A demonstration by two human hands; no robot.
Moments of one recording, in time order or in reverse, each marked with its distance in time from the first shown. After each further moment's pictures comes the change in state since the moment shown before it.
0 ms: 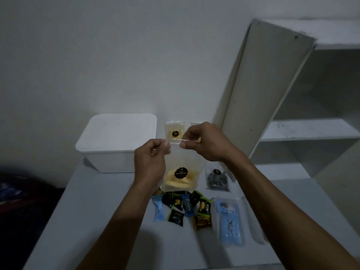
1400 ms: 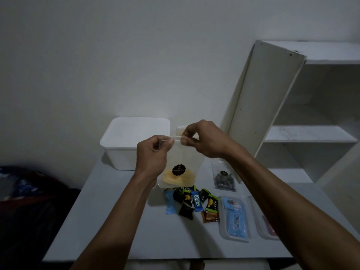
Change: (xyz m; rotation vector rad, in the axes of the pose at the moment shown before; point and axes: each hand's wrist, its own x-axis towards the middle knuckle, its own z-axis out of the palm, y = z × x) left_hand -0.038 0.027 -0.065 0.000 -0.055 0.162; right_hand -0.037 -0.082 0.005 -0.145 -0.052 -0.115
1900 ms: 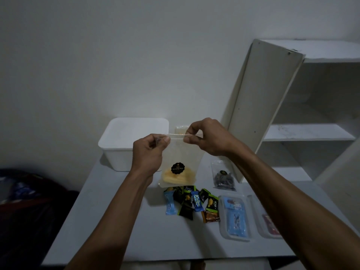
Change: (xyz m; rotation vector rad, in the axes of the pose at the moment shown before) left_hand 0.012 -0.002 -0.005 -0.068 0.019 -0.050; right_hand 0.001 0.011 -0.004 0.087 0.029 0.022
